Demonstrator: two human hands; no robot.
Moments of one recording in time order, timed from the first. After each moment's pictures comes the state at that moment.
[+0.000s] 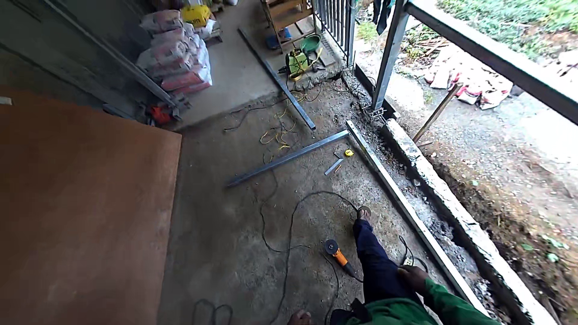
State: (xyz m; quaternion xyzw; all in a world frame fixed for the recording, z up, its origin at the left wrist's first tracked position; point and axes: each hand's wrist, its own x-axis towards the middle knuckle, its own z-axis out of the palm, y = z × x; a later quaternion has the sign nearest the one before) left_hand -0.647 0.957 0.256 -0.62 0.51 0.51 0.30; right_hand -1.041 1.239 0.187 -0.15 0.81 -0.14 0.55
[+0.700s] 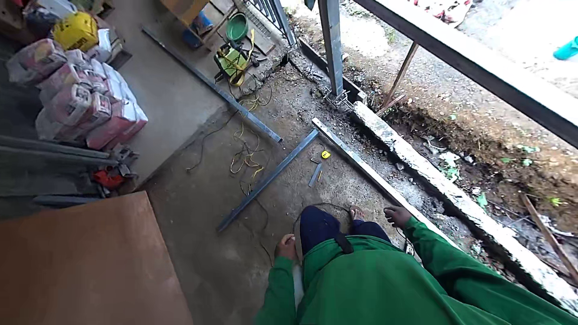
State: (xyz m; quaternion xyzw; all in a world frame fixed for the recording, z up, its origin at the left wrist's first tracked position) left_hand -1.119 0.685 0.341 -0.55 0.70 0.40 0.22; right_hand -1.365 1.079 0.245 0.17 0.73 -0.38 0.54
